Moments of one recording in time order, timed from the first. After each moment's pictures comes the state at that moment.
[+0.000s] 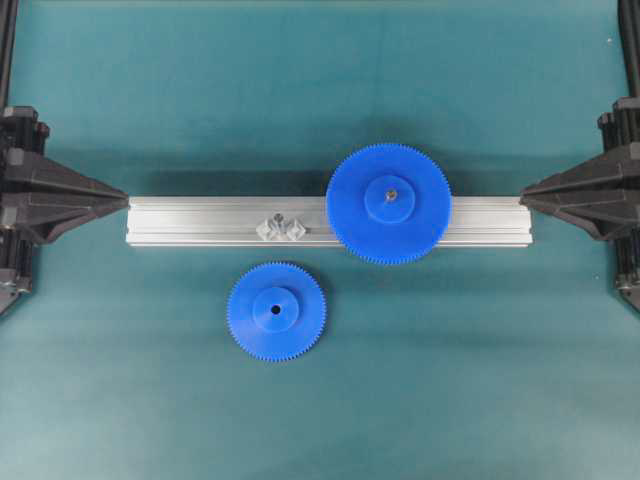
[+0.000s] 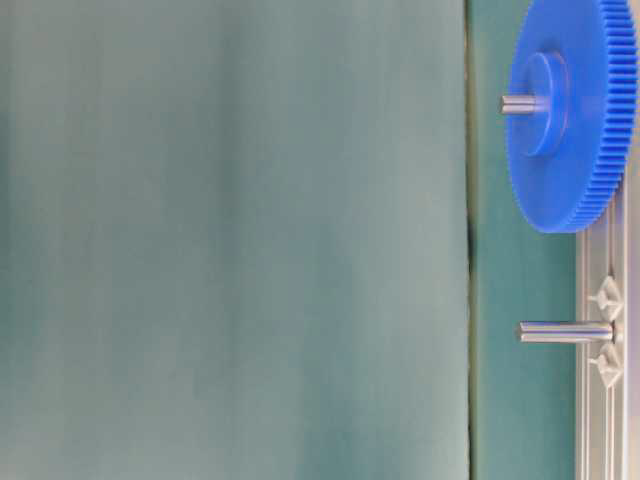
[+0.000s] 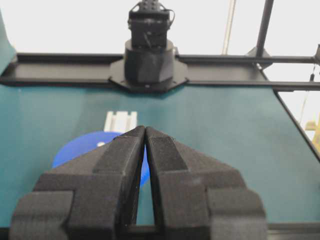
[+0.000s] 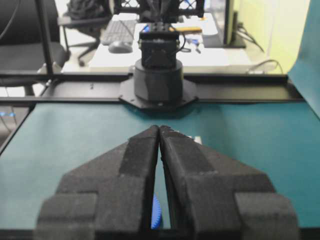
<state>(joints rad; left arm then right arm) 0.00 -0.97 1.19 0.00 -0.29 0.00 0.00 -0.97 1.19 0.00 -0.29 0.01</state>
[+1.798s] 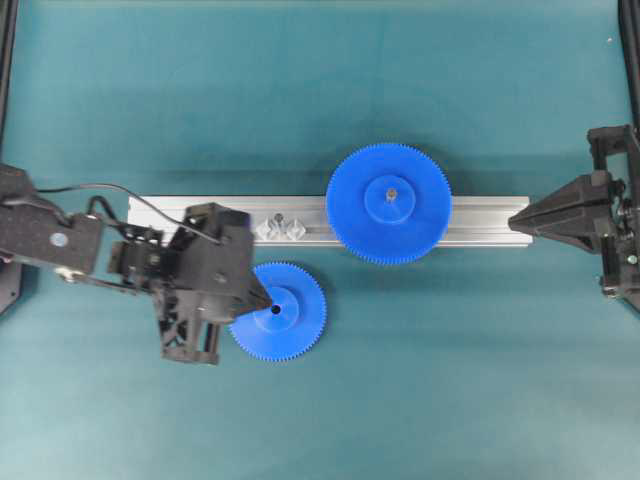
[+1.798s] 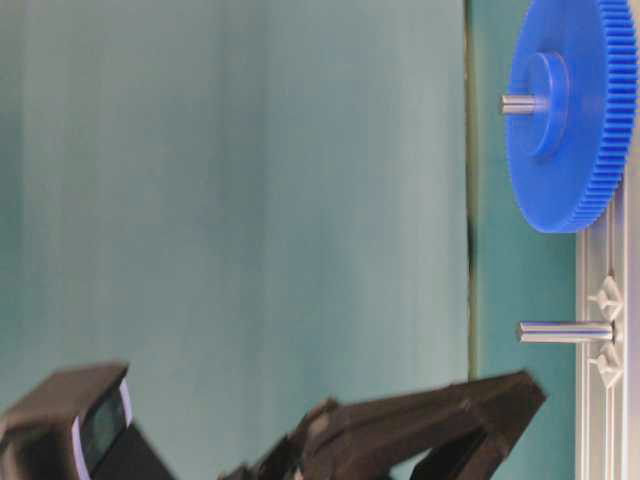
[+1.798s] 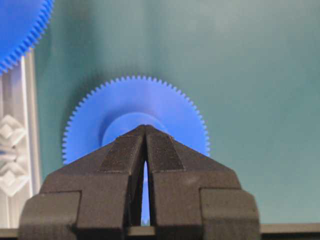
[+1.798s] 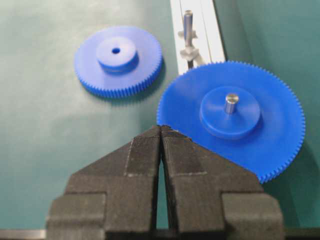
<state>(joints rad) -0.15 -0.12 0.65 0.02 0.25 -0.04 -0.01 -0.95 1.18 0.04 0.16 0.07</state>
